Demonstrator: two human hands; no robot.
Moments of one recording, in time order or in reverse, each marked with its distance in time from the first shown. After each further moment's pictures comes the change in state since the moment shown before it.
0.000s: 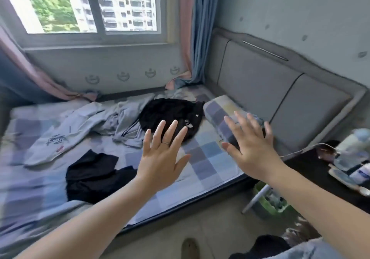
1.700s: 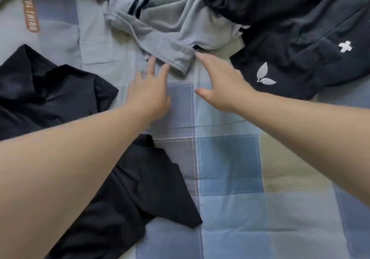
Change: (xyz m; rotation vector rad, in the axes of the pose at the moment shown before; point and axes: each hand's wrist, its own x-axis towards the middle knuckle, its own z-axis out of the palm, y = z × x) left_hand 0.173 -0.507 0.708 -0.006 -0.642 -0.697; right_hand 0.536 -0.148 0.815 0.321 -0.627 -0.307
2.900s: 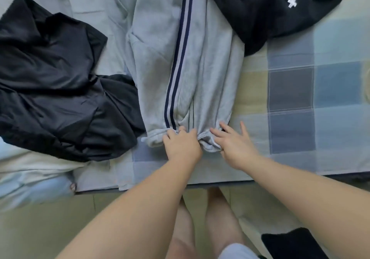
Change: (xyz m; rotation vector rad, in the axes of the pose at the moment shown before) left_hand -0.277 0.158 0.037 -0.018 -0.560 -0.088; right_hand -0.311 0.040 0.050 -0.227 -0.535 0.017
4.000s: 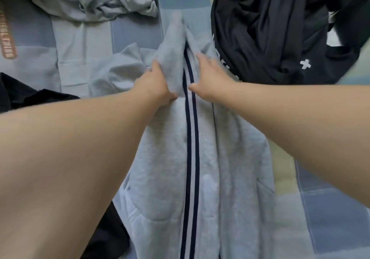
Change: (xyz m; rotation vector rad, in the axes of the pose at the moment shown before) left_hand 0.254 -0.062 -0.252 -0.244 0.334 -0.028; right_hand 0.252 0.030 -0.256 0.443 0.423 0.199
